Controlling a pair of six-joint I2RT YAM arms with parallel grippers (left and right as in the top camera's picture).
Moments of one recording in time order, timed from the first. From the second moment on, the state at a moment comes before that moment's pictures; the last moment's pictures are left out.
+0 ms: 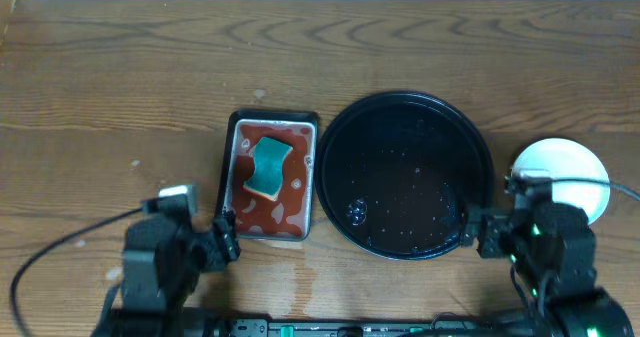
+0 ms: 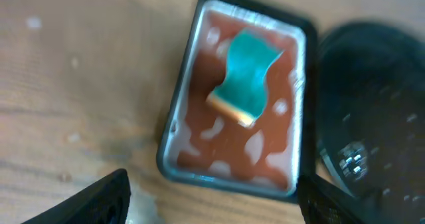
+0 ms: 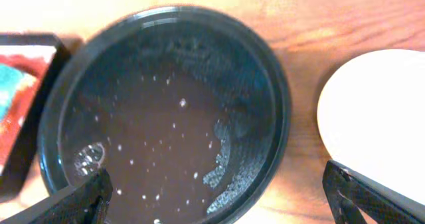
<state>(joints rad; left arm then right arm) -0.08 0.42 0.67 -0.99 0.06 -0.30 0.20 0.53 0.69 -0.86 0.02 0.19</state>
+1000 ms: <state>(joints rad) -0.08 0.31 0.67 -1.02 0.06 -0.30 0.20 0.49 0.68 -0.89 0.03 0.20</state>
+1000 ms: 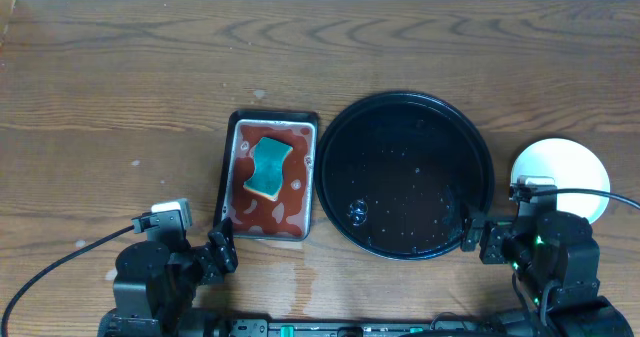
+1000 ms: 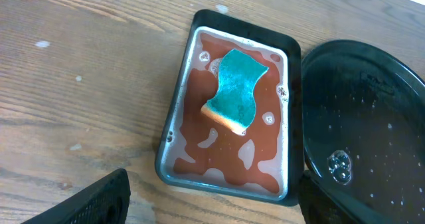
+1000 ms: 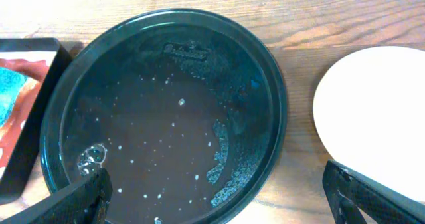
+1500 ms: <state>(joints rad) -0.08 0.31 0.67 -1.02 0.06 -0.30 0.19 0.19 0.54 -0.65 0.08 0.16</state>
